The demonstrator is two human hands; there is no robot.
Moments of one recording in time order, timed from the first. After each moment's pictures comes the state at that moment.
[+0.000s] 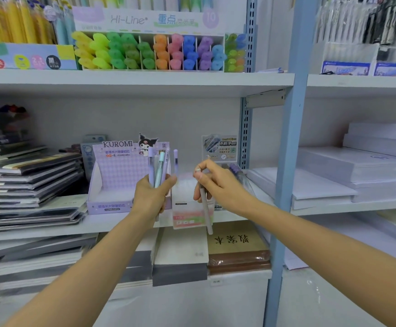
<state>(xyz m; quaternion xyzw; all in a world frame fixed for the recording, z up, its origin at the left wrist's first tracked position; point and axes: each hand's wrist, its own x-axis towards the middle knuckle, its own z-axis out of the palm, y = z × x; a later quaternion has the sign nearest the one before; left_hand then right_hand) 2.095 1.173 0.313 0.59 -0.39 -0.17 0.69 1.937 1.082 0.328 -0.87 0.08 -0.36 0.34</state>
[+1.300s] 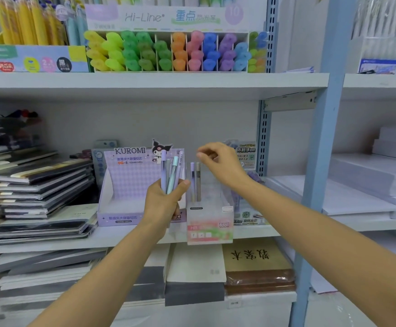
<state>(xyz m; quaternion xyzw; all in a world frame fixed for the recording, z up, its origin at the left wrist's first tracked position) 2.115 1.160 0.319 0.58 -0.40 -0.16 0.69 2.011 1.031 0.374 -0.84 0.20 -0.48 0.16</state>
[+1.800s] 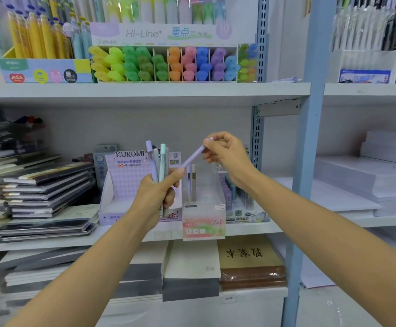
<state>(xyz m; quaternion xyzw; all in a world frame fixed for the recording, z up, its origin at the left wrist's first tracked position) 2.115 1.177 0.341 0.49 -0.41 -0.25 0.73 1.978 1.056 0.397 -0.68 0.09 -0.50 0.52</state>
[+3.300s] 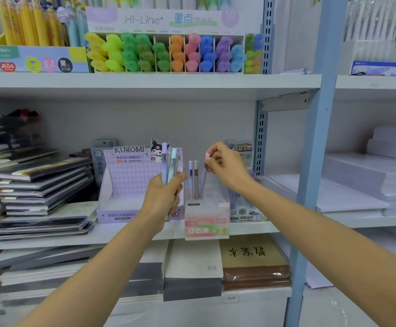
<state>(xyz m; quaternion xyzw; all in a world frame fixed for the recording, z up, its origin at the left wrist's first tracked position) 2.115 1.162 0.327 0.55 -0.42 -0.21 0.69 1.992 1.037 0.367 -0.83 0.22 -0.45 0.23</state>
